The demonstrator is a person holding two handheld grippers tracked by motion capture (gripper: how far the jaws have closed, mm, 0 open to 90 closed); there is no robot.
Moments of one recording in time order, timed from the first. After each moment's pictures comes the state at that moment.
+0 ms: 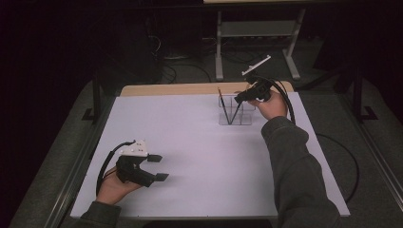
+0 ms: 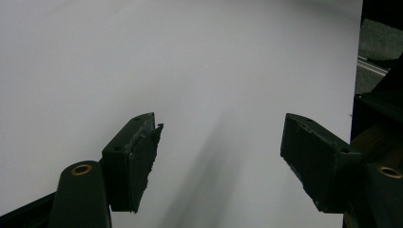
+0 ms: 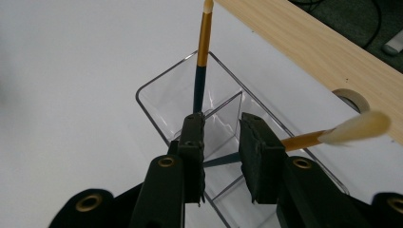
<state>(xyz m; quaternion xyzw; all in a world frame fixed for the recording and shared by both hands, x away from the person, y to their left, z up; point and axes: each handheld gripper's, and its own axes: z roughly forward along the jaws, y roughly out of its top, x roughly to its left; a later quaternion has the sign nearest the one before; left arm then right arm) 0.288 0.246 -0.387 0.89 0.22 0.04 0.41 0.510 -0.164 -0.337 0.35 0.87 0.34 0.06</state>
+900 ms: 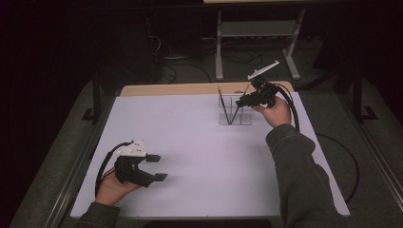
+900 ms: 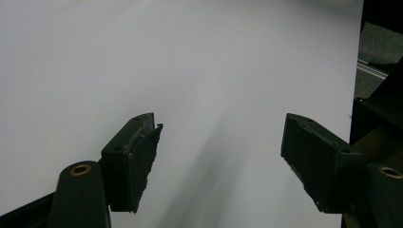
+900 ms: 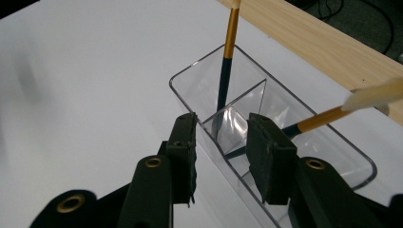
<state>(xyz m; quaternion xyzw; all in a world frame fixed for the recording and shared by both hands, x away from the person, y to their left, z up) 0.286 0.250 -0.385 0.88 0.22 0.04 0.41 0.485 -0.176 -0.338 0.35 0.86 0.38 0.05</state>
